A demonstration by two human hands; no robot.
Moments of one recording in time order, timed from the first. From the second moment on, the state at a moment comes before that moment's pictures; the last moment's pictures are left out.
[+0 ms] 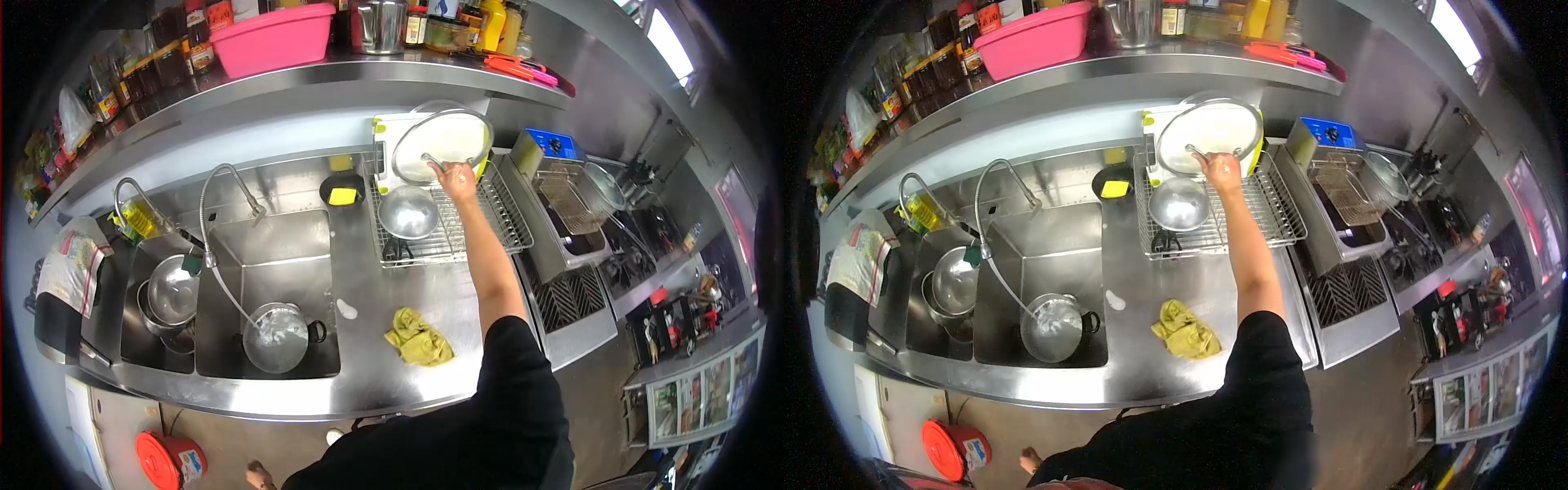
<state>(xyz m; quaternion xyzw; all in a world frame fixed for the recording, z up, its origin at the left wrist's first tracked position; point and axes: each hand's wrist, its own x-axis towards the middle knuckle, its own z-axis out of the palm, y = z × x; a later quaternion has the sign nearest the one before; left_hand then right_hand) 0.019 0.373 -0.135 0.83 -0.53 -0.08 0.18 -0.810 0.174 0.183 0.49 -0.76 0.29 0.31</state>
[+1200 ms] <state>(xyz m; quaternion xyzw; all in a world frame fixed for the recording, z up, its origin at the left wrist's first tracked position) 0.001 0.426 -0.145 0.80 -0.58 -0.14 -0.10 -0.905 0.117 0.119 0.48 -0.85 0.12 0.17</state>
